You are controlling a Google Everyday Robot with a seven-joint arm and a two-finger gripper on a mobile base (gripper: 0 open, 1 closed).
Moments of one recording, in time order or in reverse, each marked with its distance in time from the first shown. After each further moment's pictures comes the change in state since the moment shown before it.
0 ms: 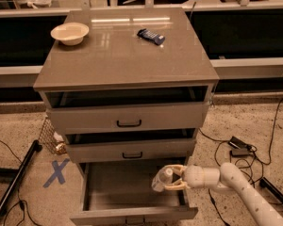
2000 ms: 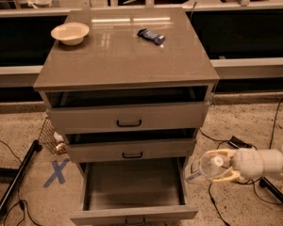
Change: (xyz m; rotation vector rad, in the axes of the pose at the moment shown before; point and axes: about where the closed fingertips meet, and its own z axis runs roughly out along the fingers) arm -0.225 0.039 -0.132 -0.097 -0.019 -0.132
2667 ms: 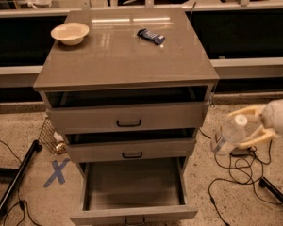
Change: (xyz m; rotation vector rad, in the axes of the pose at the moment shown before) arm -0.144 -0.054 -0.044 -0.076 0.282 -0.010
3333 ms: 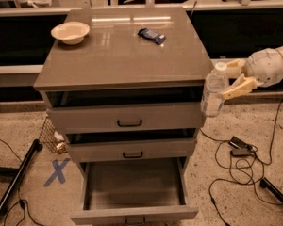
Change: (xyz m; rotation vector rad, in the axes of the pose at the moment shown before) arm -0.050 -0.117 -0.005 0.000 0.063 0.103
